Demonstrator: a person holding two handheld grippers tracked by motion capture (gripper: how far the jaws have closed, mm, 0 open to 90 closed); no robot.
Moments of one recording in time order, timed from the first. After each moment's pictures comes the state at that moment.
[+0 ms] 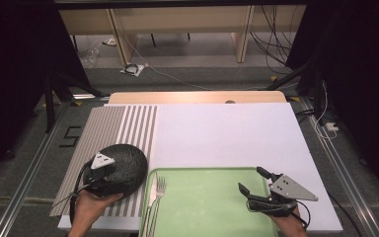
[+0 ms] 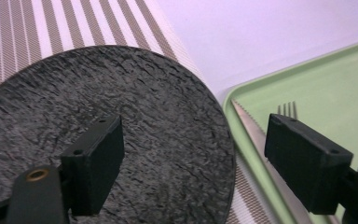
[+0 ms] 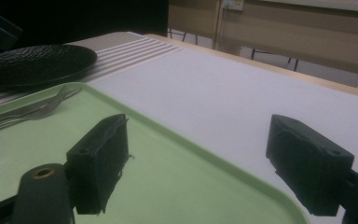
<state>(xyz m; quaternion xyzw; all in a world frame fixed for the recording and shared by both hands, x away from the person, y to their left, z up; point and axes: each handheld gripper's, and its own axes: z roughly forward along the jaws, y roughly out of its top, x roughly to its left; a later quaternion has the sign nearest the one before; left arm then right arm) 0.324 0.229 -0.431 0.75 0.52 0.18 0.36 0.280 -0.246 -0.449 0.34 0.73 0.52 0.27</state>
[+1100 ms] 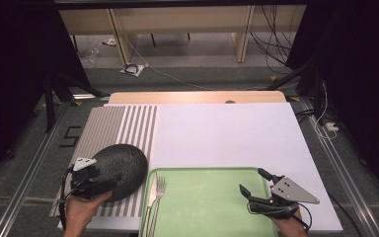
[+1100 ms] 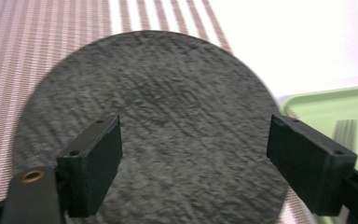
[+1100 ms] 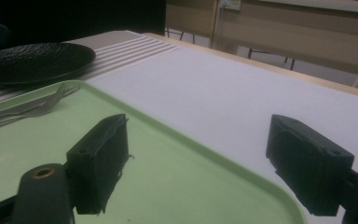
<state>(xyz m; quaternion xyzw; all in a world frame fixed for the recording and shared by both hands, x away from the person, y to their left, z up) 0.317 0.262 -0.441 0.69 0.60 0.21 0.35 0.274 -0.248 -0.449 0.34 0.73 0.51 0.28</state>
